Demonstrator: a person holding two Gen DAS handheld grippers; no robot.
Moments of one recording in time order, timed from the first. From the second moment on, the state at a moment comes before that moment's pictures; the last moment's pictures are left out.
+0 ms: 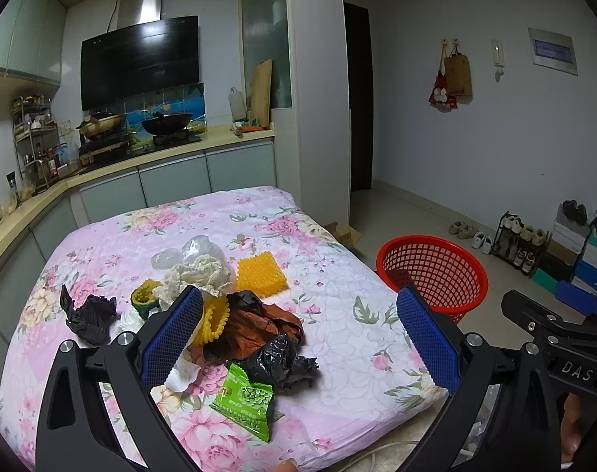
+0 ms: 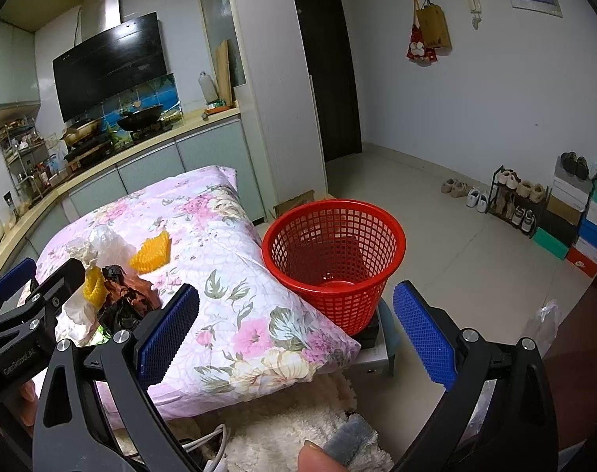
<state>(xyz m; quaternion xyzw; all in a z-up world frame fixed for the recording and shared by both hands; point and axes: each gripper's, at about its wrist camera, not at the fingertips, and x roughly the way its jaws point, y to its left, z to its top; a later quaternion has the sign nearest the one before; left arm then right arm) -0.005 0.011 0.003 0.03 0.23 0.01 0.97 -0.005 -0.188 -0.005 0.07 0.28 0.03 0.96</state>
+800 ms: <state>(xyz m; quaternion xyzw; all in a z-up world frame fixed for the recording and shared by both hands) -0.006 0.010 -0.002 0.02 0.24 0.01 0.97 -0.005 -0.189 -0.010 0.07 0.29 0.03 0.96</state>
